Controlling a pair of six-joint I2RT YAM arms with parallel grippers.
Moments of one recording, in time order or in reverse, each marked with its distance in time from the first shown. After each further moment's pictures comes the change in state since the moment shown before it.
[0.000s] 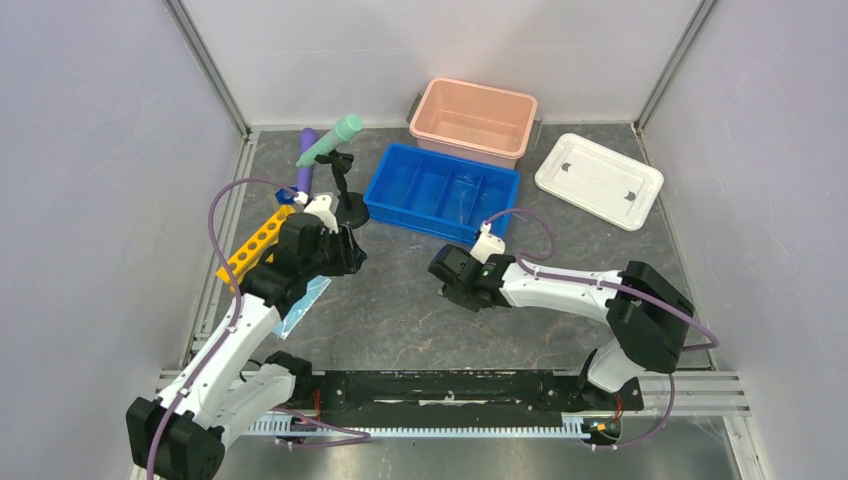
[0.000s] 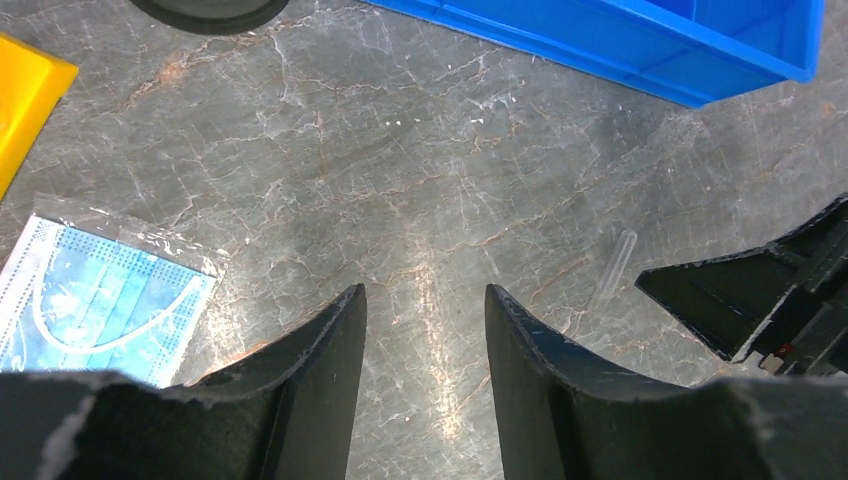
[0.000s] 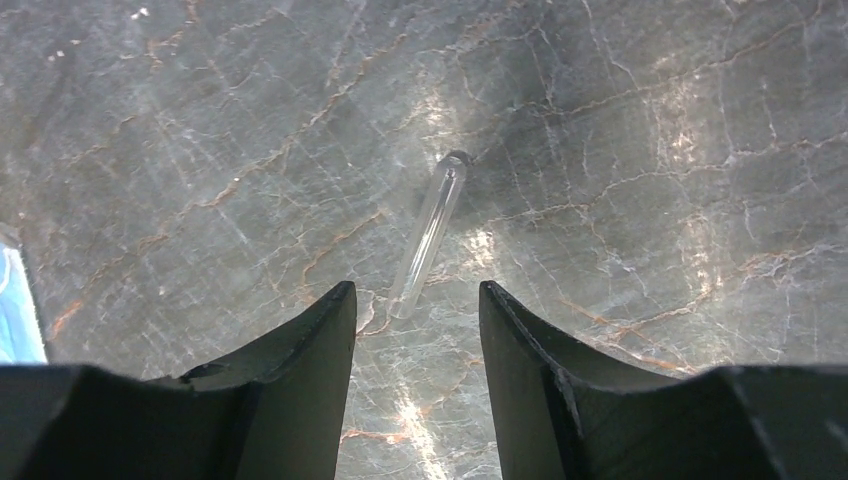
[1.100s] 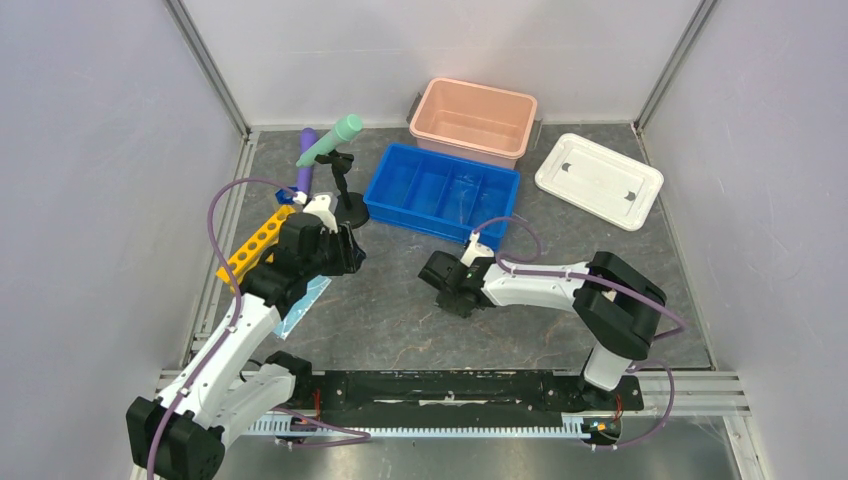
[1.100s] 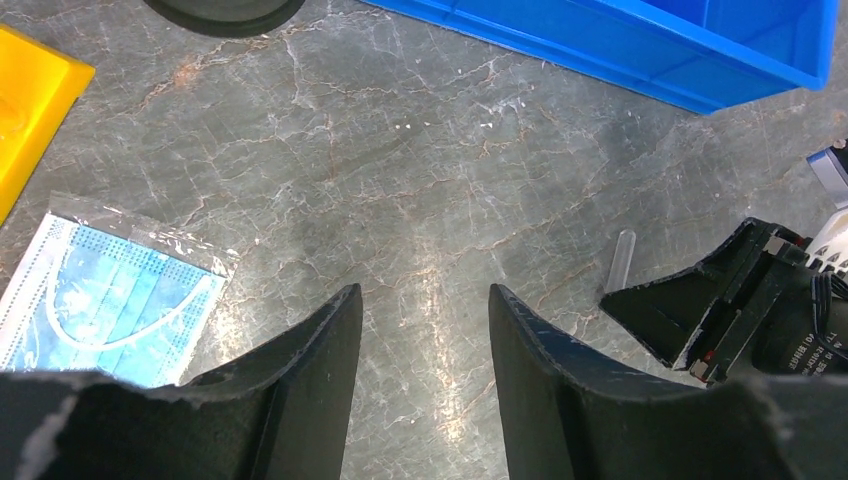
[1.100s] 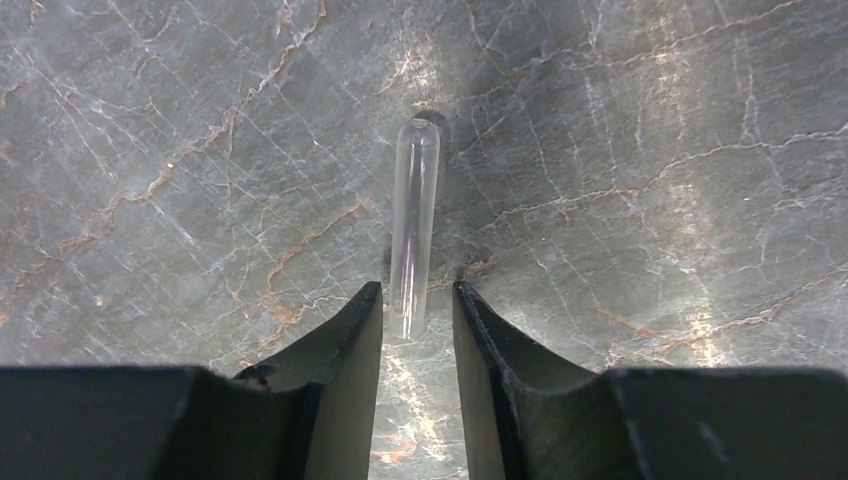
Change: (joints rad) left arm 0.000 -0.006 0.000 0.000 -0.020 0.000; right arm 0.017 0.145 0.032 0.010 -0.082 0.056
